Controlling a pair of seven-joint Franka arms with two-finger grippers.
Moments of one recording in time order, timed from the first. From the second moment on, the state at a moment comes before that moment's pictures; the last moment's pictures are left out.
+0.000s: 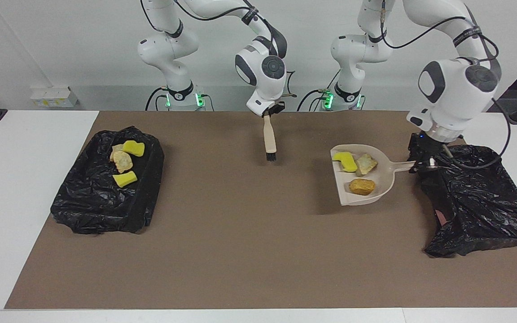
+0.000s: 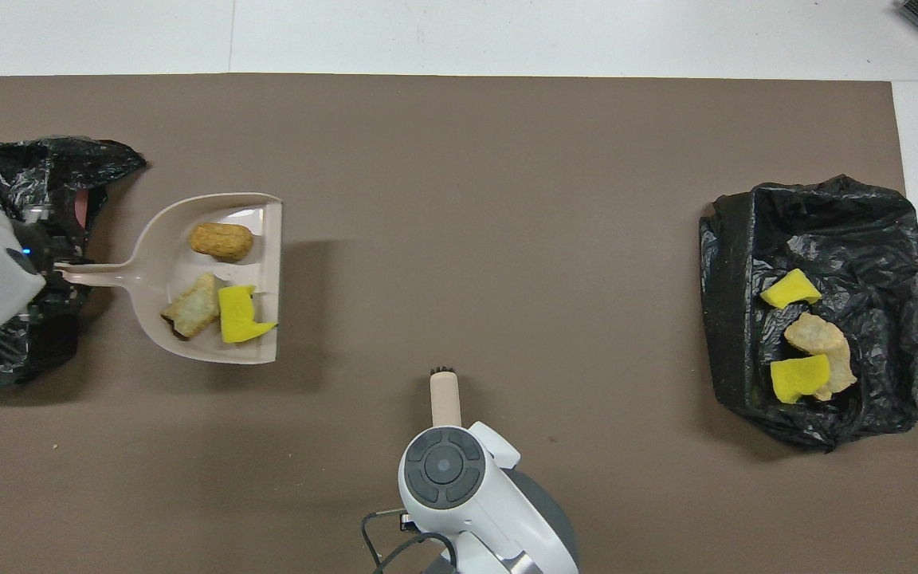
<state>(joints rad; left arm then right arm) -0.12 0.04 0.20 -1.92 0.00 2.01 1.67 0.52 0.08 0.35 -2.18 0.25 1.97 0.67</state>
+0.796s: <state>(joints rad) -0.11 0.19 0.71 -1.63 -0.09 2.02 1.90 0.52 0.11 0.35 -2.20 0.25 2.00 0.67</state>
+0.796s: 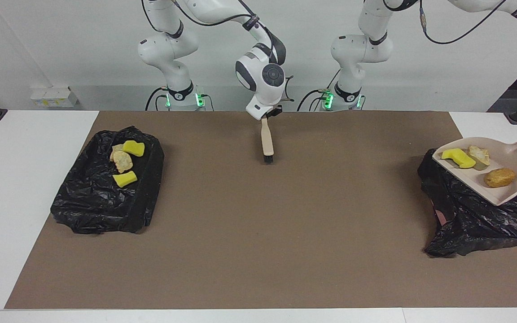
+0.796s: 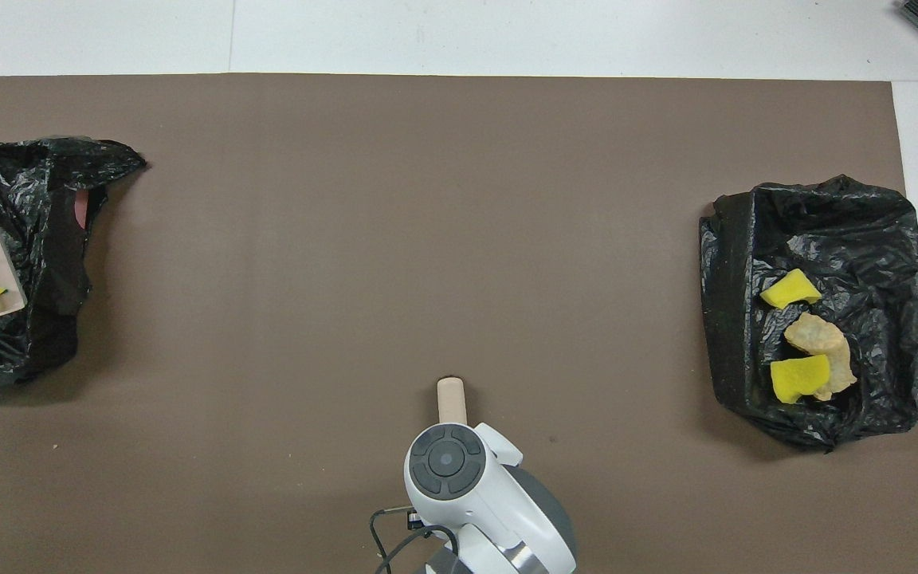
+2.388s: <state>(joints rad) -0.15 0.26 0.44 -1.44 0.68 1.86 1.77 0.14 0.11 0.29 -1.88 -0.12 2.00 0.52</state>
